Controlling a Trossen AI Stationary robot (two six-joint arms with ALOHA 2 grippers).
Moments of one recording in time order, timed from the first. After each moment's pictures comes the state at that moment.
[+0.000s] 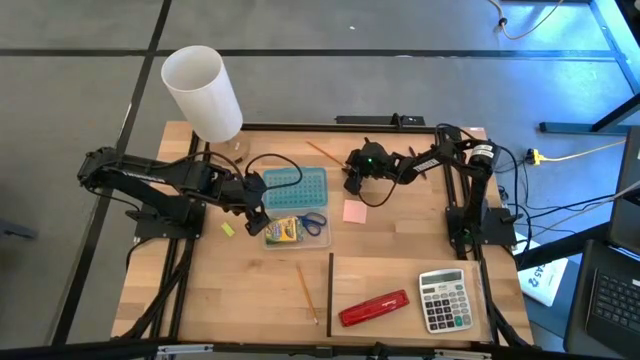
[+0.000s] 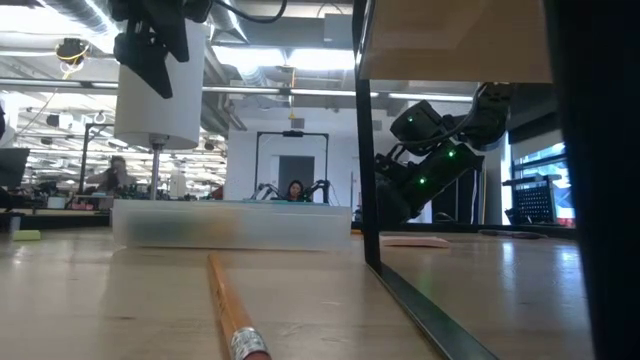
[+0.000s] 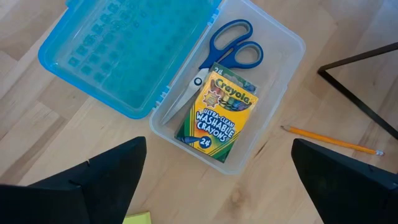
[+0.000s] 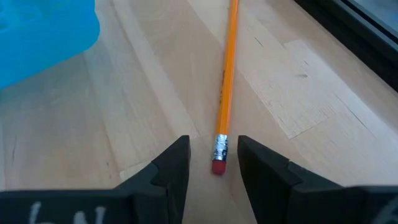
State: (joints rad) left arm -0.13 1.18 1.10 -1.03 -0.17 -0.78; right arm -0.48 1.92 0.72 0.52 0.03 -0.08
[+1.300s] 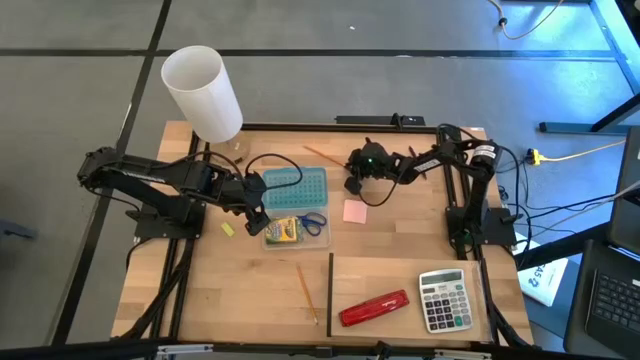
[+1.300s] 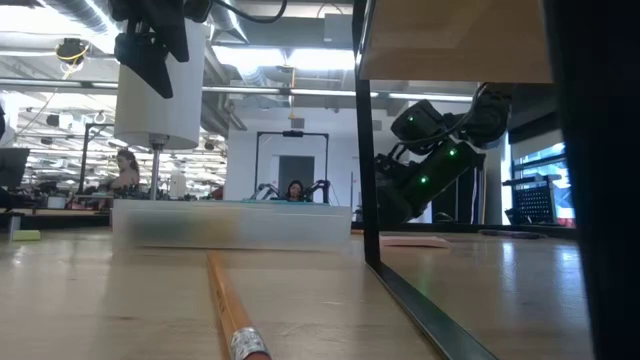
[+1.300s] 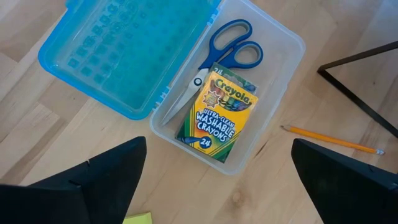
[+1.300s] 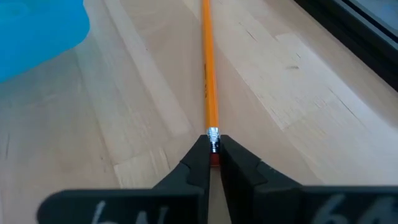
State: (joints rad) left arm -0.13 1.18 1.10 -1.03 -0.17 -0.77; right arm -0.48 1.90 0.72 0.50 0.06 -0.06
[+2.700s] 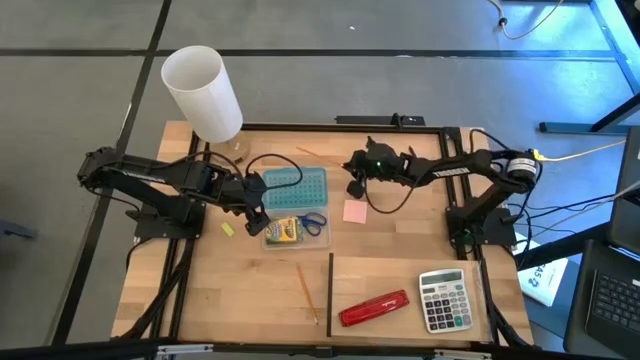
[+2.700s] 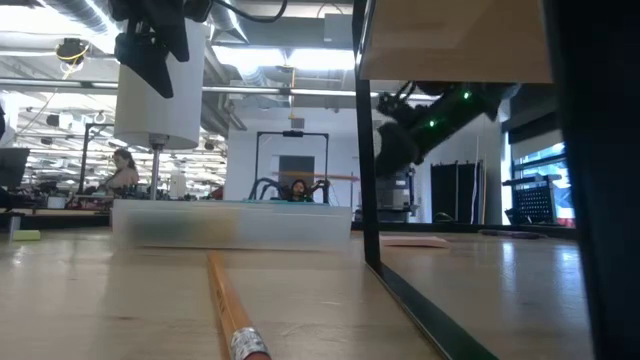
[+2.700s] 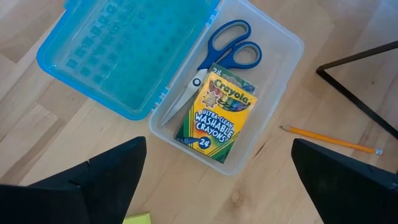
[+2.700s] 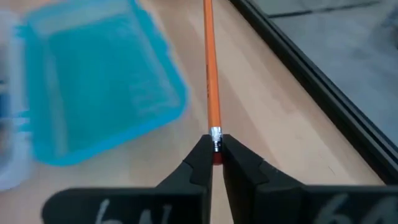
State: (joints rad) left arm -0.13 1.18 1.10 -1.03 -0.17 -0.77; right arm -0.34 1.60 0.72 0.32 0.10 -0.09
